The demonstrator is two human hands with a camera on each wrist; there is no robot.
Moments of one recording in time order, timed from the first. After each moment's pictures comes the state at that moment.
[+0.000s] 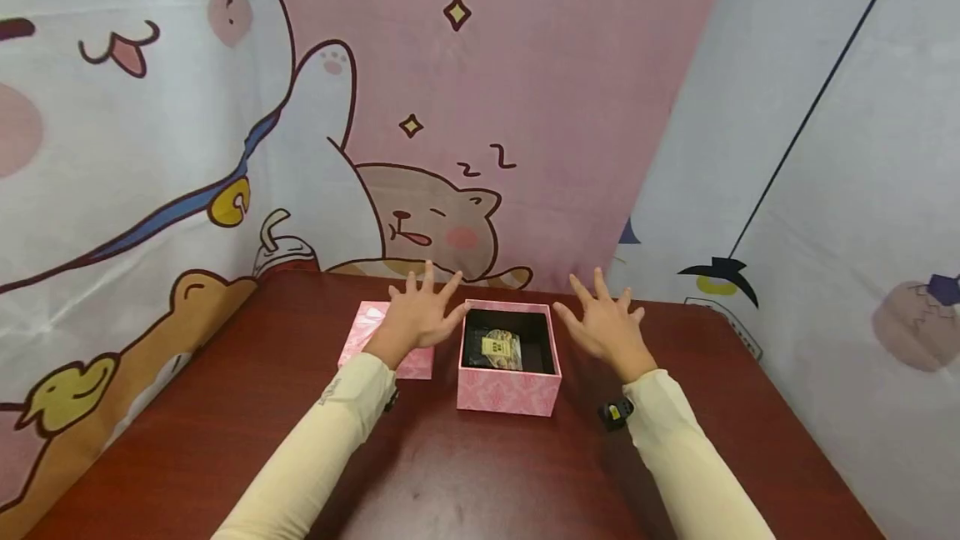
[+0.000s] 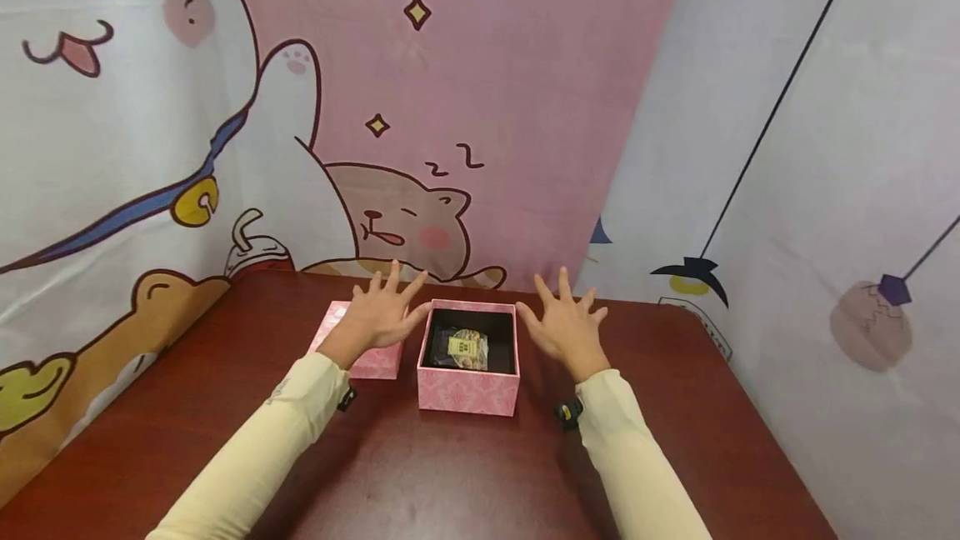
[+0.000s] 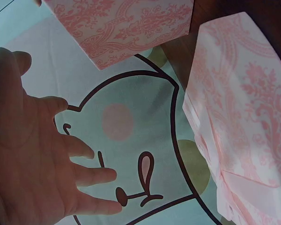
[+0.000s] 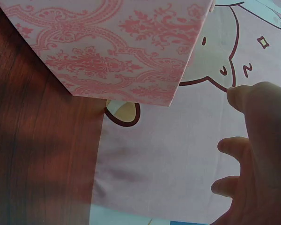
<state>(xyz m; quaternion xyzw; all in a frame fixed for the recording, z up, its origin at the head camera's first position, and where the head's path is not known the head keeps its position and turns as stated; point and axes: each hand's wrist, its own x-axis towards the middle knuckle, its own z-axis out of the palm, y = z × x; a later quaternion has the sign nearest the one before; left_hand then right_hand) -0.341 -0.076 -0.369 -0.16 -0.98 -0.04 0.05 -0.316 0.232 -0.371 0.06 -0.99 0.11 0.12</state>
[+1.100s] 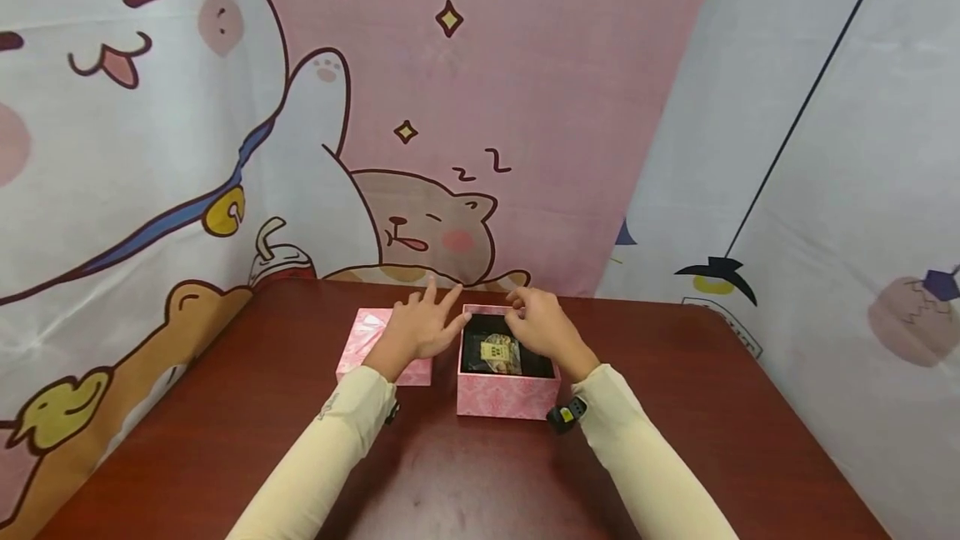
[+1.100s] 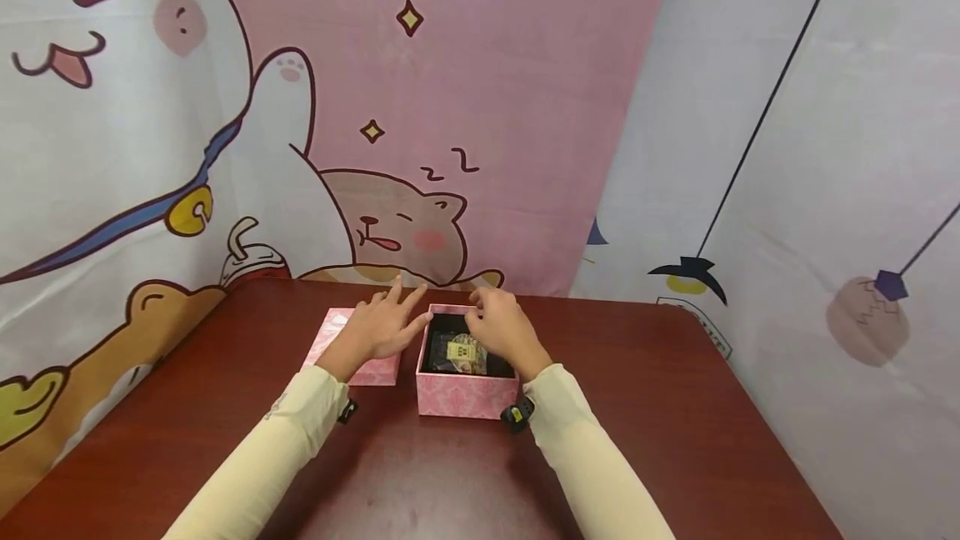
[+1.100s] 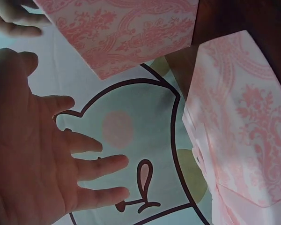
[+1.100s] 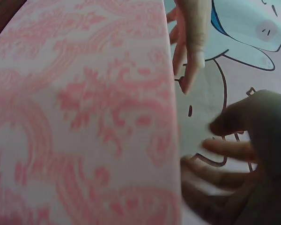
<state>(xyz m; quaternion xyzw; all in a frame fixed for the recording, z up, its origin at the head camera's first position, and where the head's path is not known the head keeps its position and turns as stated) -0.333 -0.072 -0.381 -0.19 -0.98 -0.06 0.05 -0.318 0.153 -0.369 0.19 -0.94 0.27 0.14</state>
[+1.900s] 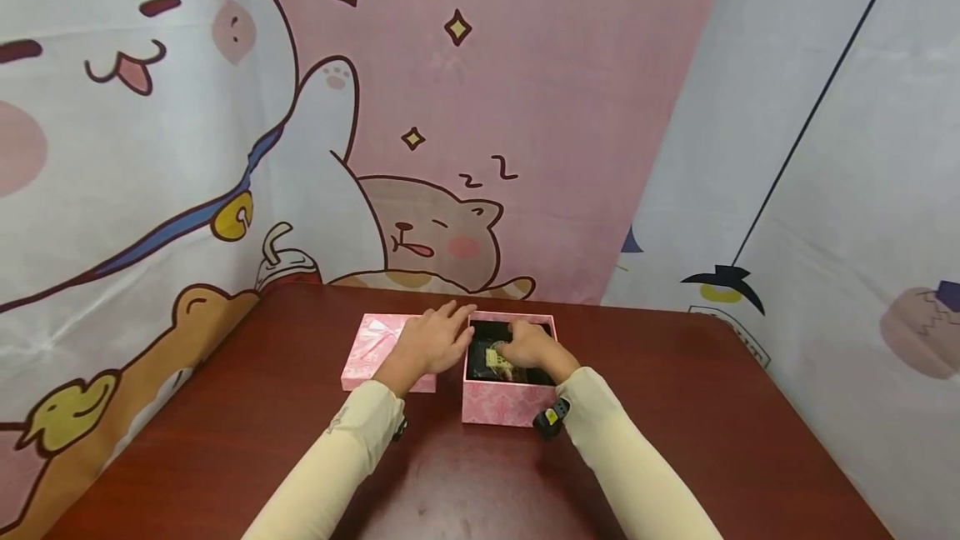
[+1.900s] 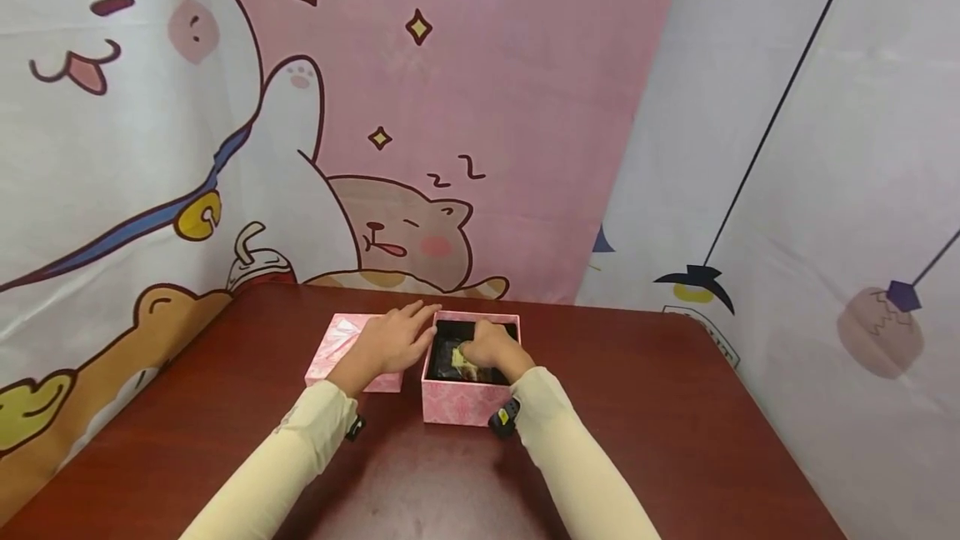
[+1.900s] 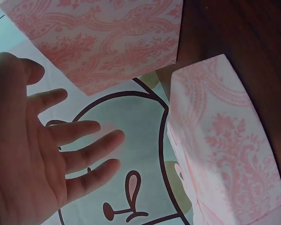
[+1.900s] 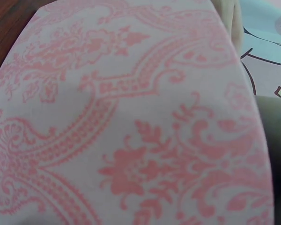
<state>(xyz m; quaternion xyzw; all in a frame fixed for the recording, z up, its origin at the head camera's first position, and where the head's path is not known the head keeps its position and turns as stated) -0.332 -0.067 -0.399 -0.22 -0.97 -0.07 0.09 -0.331 0.131 -0.391 0.11 -0.96 0.23 -0.08</state>
